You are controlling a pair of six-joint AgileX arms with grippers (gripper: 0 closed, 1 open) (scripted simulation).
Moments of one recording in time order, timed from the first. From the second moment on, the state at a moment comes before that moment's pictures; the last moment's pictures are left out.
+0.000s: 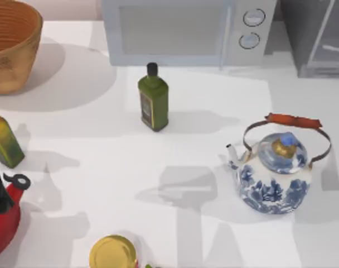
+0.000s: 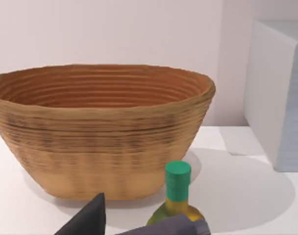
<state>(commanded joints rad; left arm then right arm) 0.00 0.00 0.00 0.00 0.00 0.00 -0.14 0.38 0.09 0.37 -0.14 0.02</state>
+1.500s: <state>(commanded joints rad) 0.00 0.00 0.00 0.00 0.00 0.00 -0.51 1.81 0.22 1.60 -0.50 0.02</state>
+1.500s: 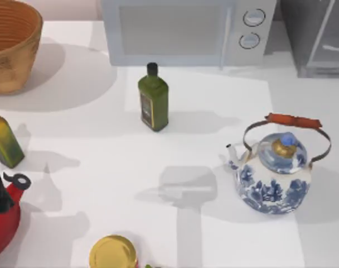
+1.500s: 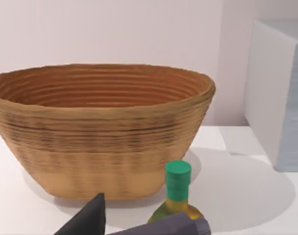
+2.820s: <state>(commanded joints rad) 0.00 0.00 0.00 0.00 0.00 0.00 -0.23 2.20 1.01 1.18 -0.19 0.00</state>
